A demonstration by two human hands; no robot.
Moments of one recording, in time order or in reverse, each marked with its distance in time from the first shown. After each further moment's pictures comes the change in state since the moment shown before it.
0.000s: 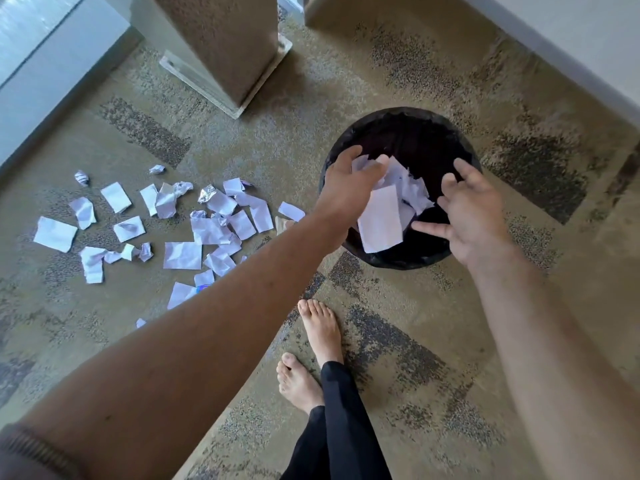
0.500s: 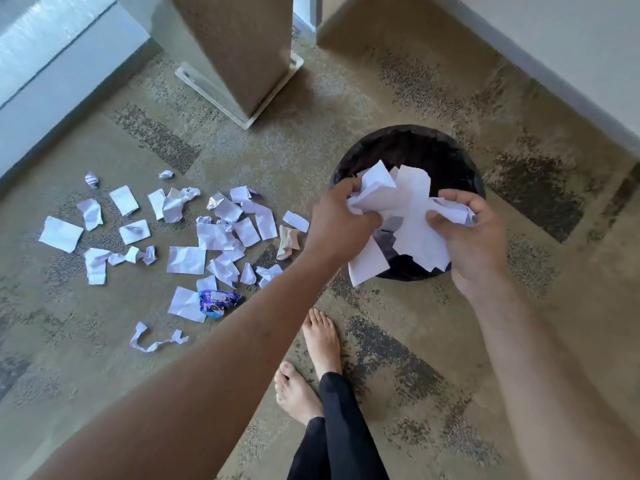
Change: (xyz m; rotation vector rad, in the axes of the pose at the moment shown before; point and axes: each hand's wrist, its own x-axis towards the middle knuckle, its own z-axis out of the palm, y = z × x) left_hand -0.035 -0.013 -0.020 0.196 0.124 0.190; right_hand -0.017 0.019 -0.004 -0.066 -0.046 -0.249
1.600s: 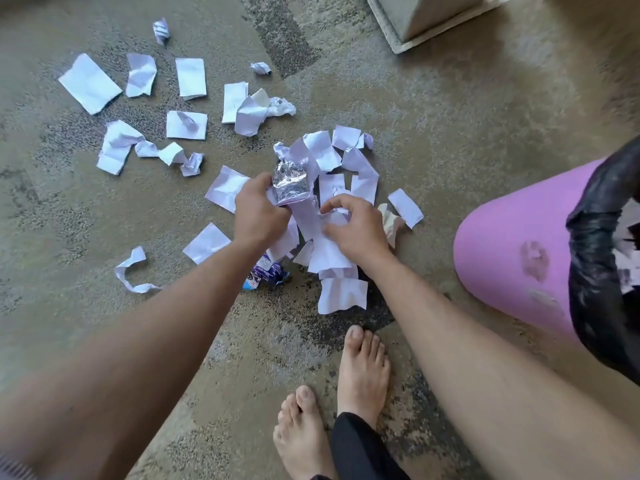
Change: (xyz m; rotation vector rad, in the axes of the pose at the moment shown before) left_hand 0.096 -0.346 -0.181 0.203 0.679 -0.156; right_hand 0.033 0.242 0.319 -0.722 -0.718 -0.329
